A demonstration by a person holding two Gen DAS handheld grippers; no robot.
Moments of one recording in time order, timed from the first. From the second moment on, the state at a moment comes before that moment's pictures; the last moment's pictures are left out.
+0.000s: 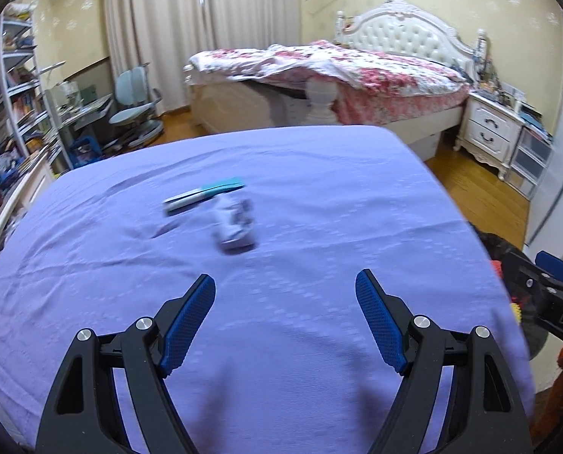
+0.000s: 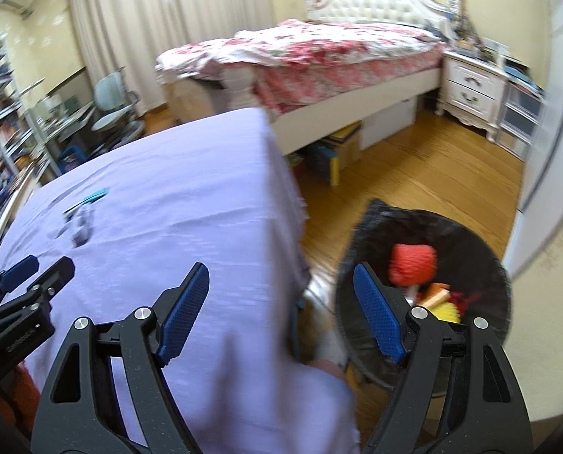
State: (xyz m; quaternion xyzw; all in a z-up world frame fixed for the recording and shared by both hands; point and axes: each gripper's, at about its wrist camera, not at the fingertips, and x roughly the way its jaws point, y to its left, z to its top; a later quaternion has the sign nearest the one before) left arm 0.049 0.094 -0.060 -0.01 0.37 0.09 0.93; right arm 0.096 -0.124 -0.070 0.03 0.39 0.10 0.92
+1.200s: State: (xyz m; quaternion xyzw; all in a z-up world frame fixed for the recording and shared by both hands) left arm 0.032 0.245 -0.081 -0.07 0.40 0.20 0.89; right arm 0.137 0.124 -0.091 -0.09 0.43 0.23 0.87
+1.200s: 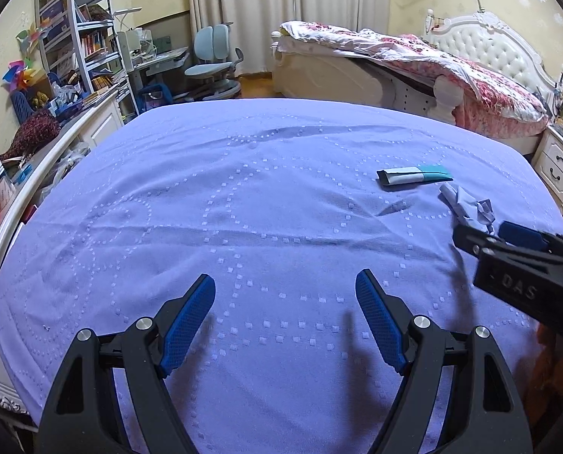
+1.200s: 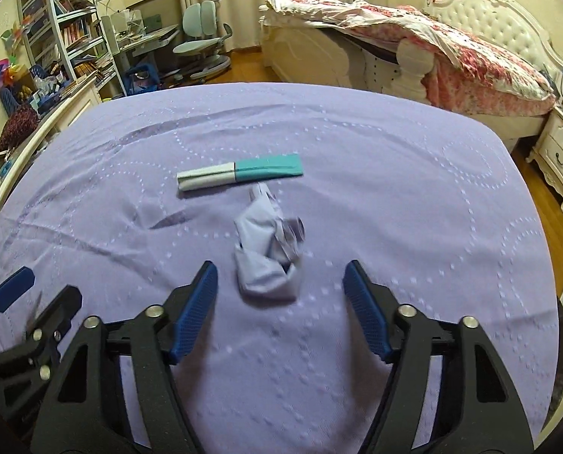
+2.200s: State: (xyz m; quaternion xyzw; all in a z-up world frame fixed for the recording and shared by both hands) left arm 0.135 0.212 -0.082 0.01 0.41 0.13 0.90; right arm 0.191 0.030 -0.089 -0.04 0.43 0.17 0.89
